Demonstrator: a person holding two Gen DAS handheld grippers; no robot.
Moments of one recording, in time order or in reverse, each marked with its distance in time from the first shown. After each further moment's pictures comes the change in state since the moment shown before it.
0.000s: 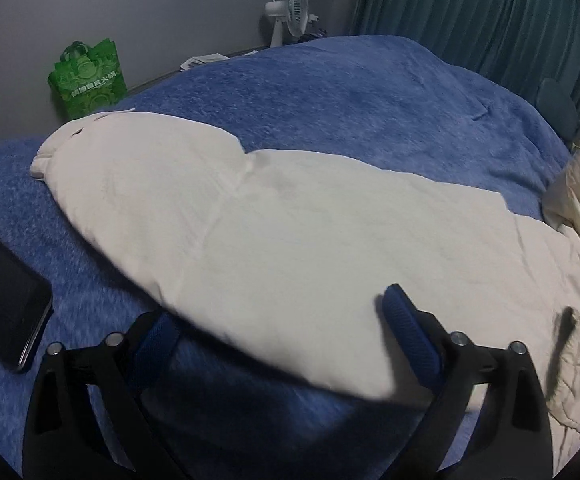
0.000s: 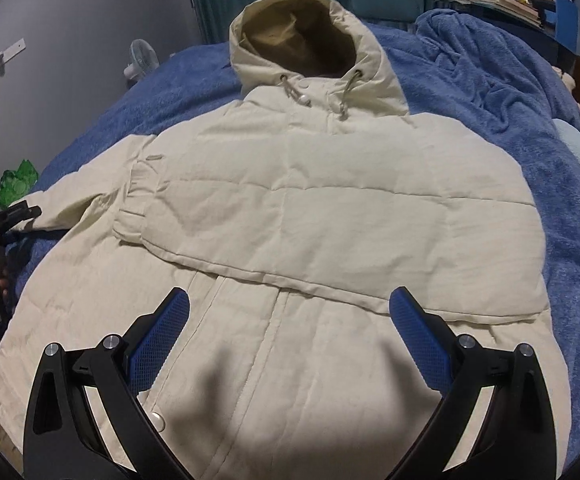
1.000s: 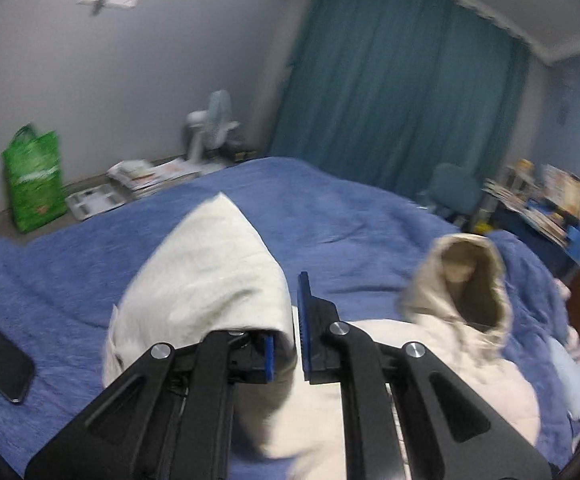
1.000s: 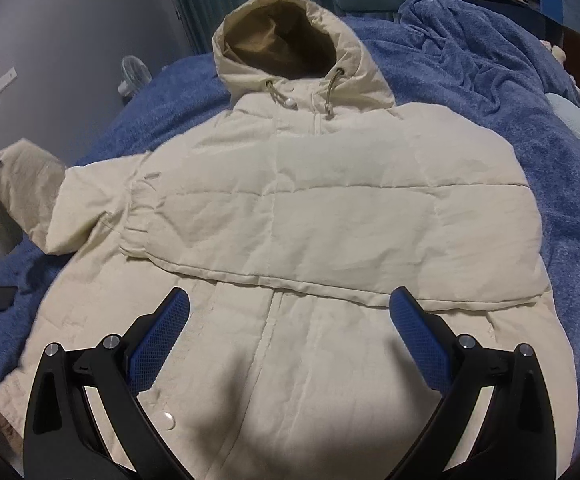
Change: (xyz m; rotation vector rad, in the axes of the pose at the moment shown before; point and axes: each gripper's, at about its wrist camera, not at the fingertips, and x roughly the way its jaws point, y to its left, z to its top) left arm -0.171 -0.099 0.030 0.063 -0.400 -0.350; right arm -0.016 -0.022 0.002 0.103 -0.010 0.049
